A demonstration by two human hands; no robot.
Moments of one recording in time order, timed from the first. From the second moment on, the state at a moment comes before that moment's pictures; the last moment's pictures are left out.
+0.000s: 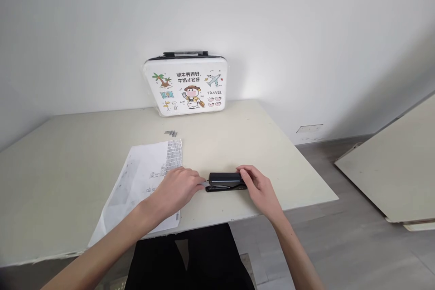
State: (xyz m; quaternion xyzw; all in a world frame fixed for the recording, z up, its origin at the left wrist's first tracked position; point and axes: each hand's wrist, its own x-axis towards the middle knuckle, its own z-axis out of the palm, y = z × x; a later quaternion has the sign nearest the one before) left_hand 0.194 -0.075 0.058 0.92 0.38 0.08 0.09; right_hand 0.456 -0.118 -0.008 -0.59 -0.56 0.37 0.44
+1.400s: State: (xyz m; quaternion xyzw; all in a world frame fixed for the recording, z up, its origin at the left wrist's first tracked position) left_hand 0.175 -0.092 0.047 0.87 0.41 0.23 0.15; right_hand 0.457 -0.118 -0.008 -0.60 -0.57 0.36 0.44
